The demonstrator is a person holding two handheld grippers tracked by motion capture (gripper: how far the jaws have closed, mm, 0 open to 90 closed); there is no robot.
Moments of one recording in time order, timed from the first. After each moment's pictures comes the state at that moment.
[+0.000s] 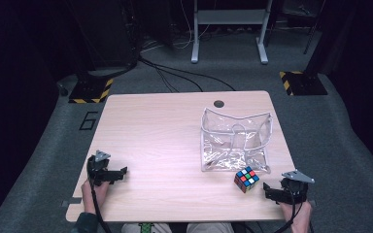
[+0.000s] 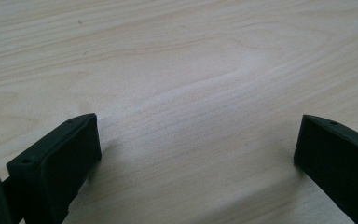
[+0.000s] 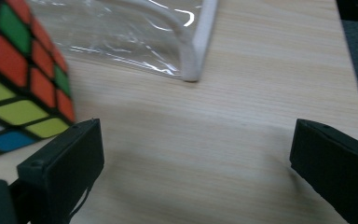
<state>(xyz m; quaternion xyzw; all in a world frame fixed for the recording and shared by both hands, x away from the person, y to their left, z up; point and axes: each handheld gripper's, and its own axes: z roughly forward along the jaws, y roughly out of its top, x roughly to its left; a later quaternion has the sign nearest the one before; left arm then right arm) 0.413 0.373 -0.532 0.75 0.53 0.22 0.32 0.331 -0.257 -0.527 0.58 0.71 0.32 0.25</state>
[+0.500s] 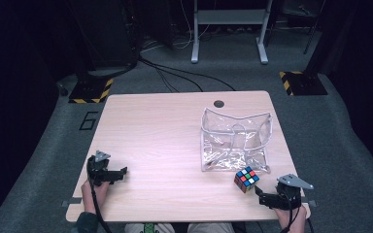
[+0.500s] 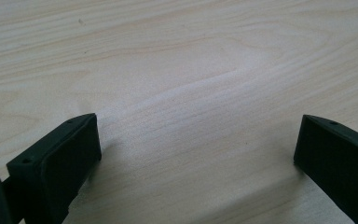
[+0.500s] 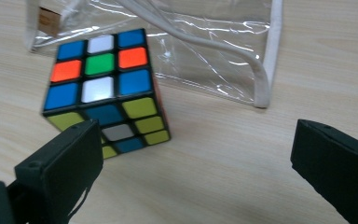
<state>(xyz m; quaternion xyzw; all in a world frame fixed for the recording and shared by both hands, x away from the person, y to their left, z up) 0.412 0.373 -0.532 0.75 0.53 0.22 0.32 0.309 -0.232 -0.505 0.54 0.71 0.39 0.23</state>
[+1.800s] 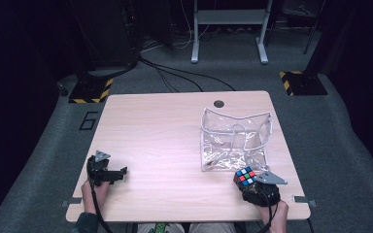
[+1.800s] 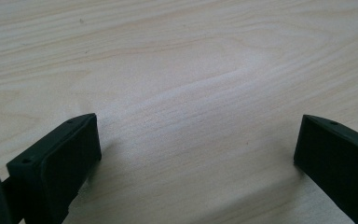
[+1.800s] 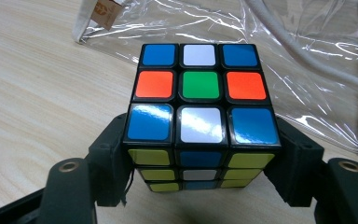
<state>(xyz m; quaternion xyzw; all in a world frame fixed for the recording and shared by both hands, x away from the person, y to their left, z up) 0.412 0.373 -0.532 0.75 0.53 0.22 0.32 0.325 -0.181 -0.515 0.48 0.75 0.38 0.23</state>
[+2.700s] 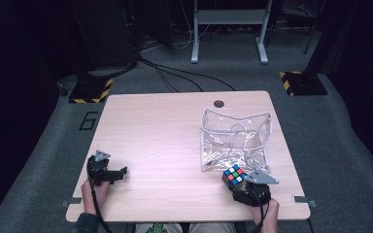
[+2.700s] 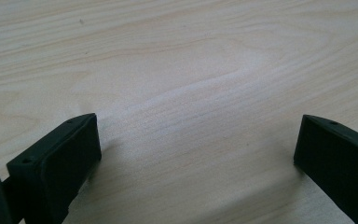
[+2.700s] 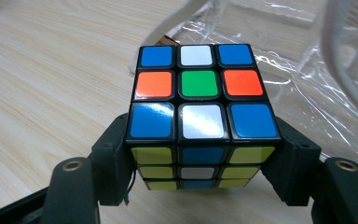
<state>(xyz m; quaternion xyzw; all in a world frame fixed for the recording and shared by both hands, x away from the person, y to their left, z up) 0.413 0.373 -0.532 0.75 0.53 0.22 0.32 0.323 -0.148 -0.497 0.44 0.77 0.42 0.22</state>
